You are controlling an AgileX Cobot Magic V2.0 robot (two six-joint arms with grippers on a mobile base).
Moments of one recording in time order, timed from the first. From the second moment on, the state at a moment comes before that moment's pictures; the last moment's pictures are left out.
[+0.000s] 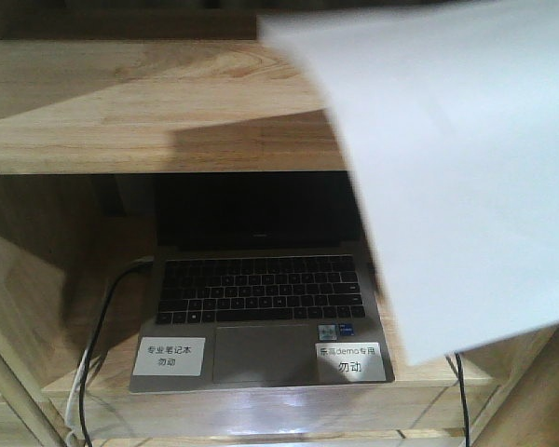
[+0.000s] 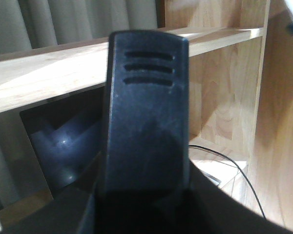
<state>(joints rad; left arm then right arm) -0.48 0.08 -0.60 -0.29 0.68 0.29 0.28 0.68 -0.31 -0.16 -1.17 1.32</state>
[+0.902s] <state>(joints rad) -0.48 0.08 -0.60 -0.29 0.68 0.29 -0.04 0.19 -0.14 -0.34 -0.95 1.64</state>
